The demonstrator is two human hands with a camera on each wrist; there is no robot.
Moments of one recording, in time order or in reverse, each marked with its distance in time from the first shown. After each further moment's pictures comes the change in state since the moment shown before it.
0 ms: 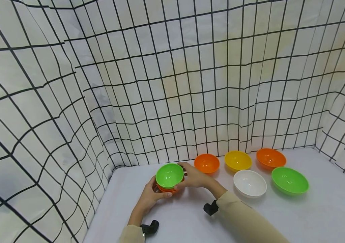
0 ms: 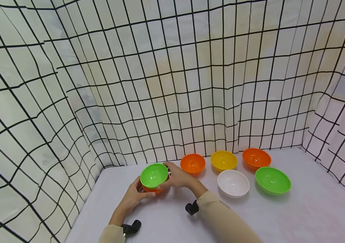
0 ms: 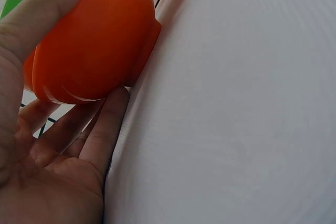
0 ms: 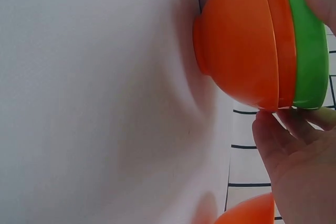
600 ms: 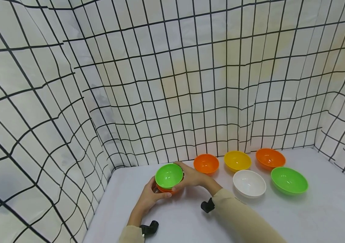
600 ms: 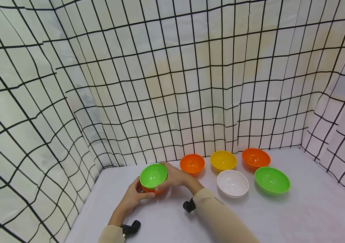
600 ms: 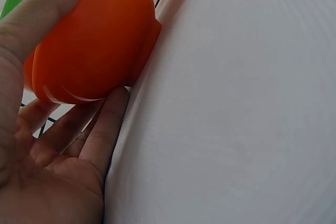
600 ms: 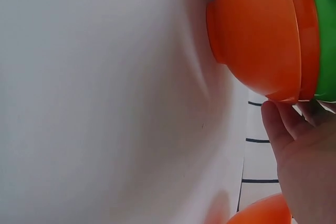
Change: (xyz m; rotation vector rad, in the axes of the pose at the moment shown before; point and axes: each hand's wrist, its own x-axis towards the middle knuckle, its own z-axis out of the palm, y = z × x) left_hand -0.001 0.000 0.000 0.017 0.010 0.004; right_hand 0.009 0.000 0.002 0.074 -0.074 0.007
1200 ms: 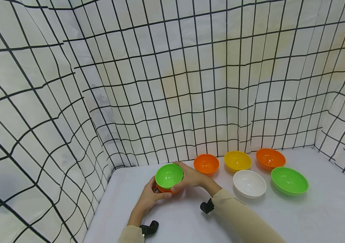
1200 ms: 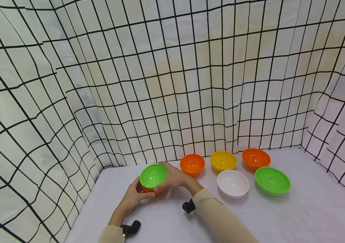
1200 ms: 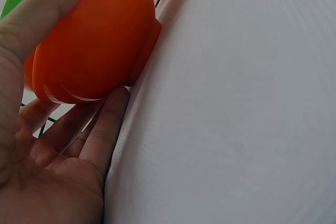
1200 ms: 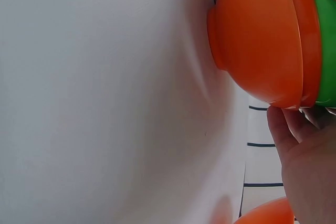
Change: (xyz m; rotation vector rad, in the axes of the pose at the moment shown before) left_hand 0.000 0.001 0.000 -0.003 -0.003 -0.003; right_hand 0.002 0.002 0.003 -0.016 0.026 -0.001
